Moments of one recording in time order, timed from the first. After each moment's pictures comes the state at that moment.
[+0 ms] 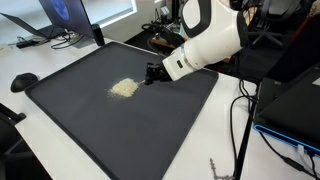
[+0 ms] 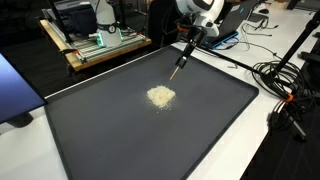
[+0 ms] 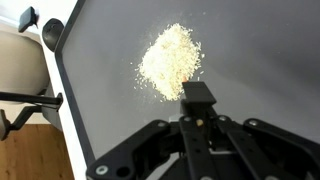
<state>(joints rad) 0.37 0.58 0.08 -1.85 -0.96 1.92 0.36</state>
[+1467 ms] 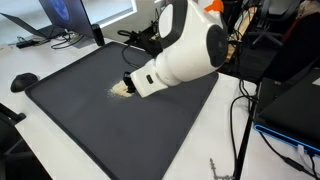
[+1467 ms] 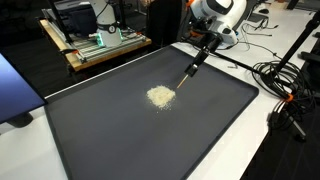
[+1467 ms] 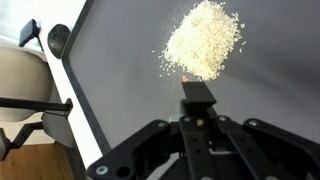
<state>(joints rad) 0.30 0.78 0.09 -1.48 -0.90 1.79 0.22</state>
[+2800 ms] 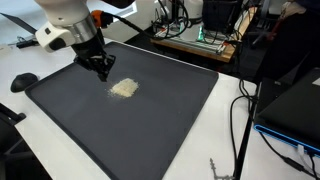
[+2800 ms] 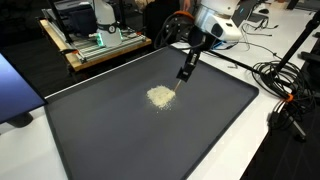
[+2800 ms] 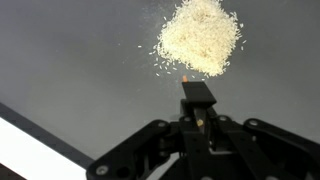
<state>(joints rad) -0.05 0.69 0.09 -1.36 -0.27 1.91 -0.41</state>
